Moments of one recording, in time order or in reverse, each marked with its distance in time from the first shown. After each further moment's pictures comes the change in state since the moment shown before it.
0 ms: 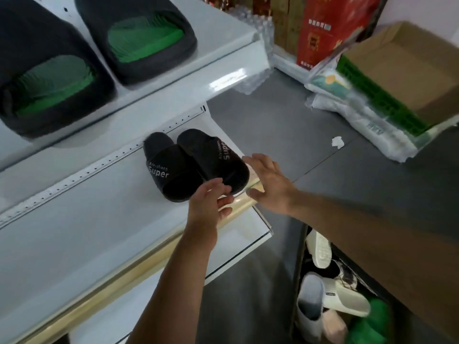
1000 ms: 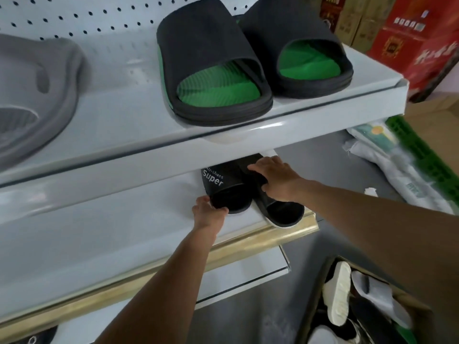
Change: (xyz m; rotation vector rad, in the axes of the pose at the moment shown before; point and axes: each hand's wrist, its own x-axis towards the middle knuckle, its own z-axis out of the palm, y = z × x) left_hand 0.107 -0.028 -0.114 0.311 0.358 -0.060; right_hand 0.113 -0.094 0.014 -0.494 -0.232 -0.155
